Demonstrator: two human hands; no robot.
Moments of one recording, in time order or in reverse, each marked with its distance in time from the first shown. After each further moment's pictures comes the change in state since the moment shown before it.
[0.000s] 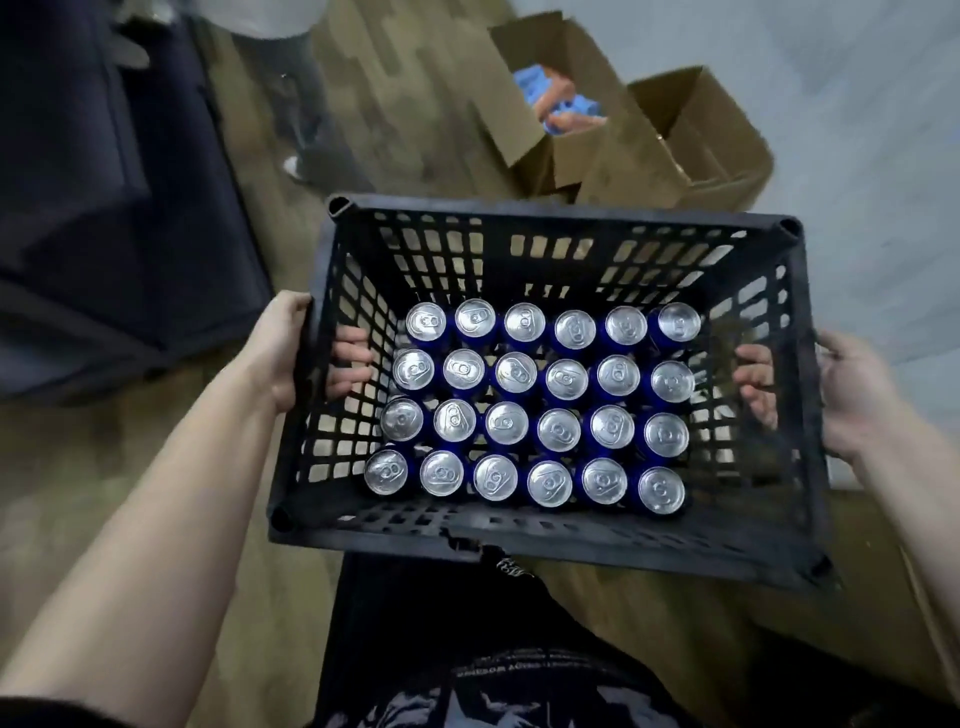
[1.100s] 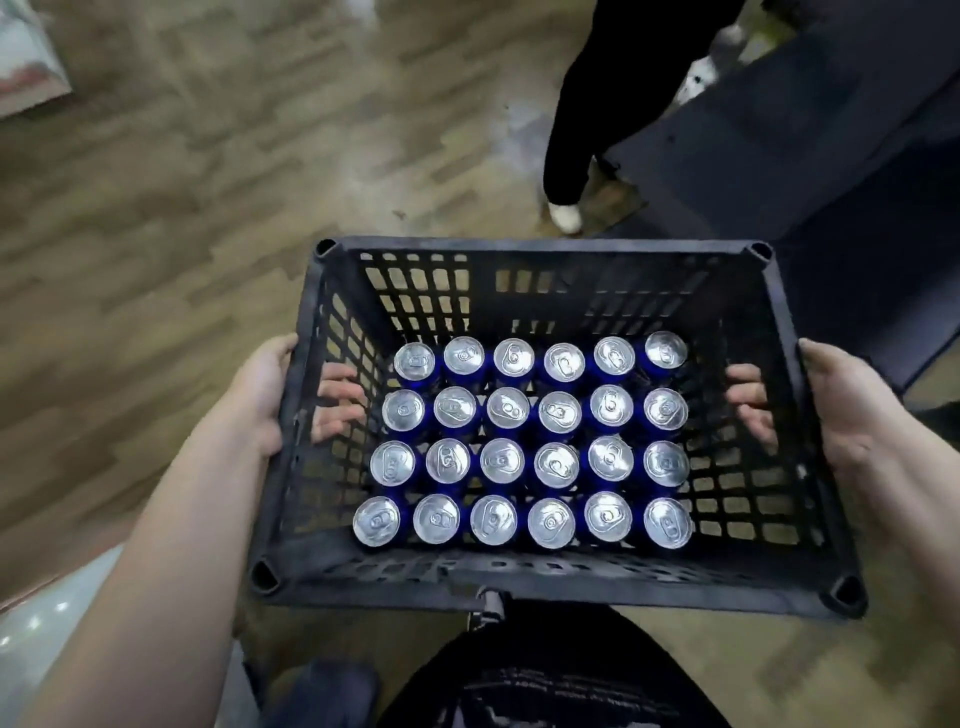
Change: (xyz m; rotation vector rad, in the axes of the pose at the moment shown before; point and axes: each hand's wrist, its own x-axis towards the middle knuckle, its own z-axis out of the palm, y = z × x) left_hand -0.307 -0.339 -0.496 -1.195 0.821 0.056; right_hand -0.077 0.168 0.824 -1.042 -0.808 0.203
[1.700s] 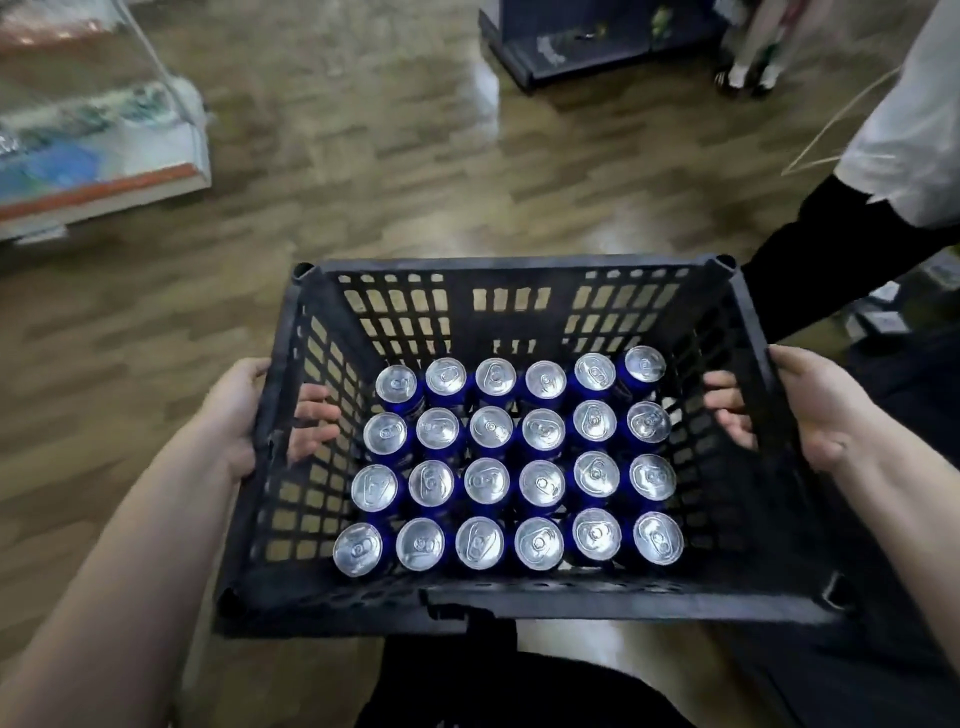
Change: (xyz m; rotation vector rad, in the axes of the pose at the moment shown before) left_hand 0.196 0.378 -0.096 -0.246 0.249 0.094; right_hand 0.256 -0.385 0.330 -0.162 -0.245 -0.022
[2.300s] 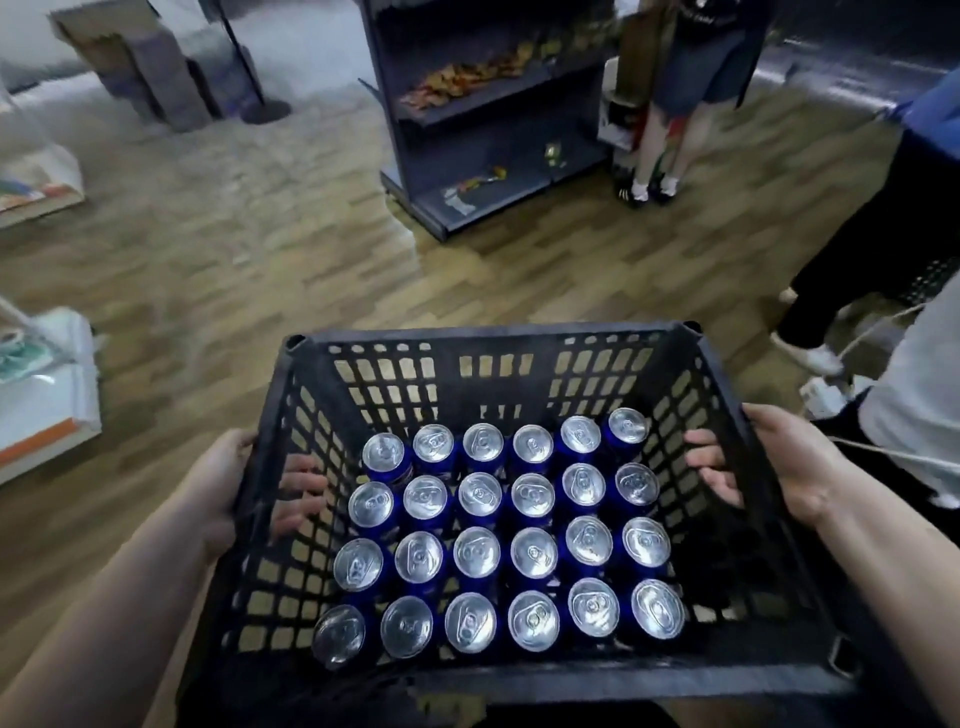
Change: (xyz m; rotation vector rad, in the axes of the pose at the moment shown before) left_hand 0.279 0.445 0.203 0.190 -0.107 0.051; right_hand 0.264 -0.374 0.060 0.168 0.074 -0.016
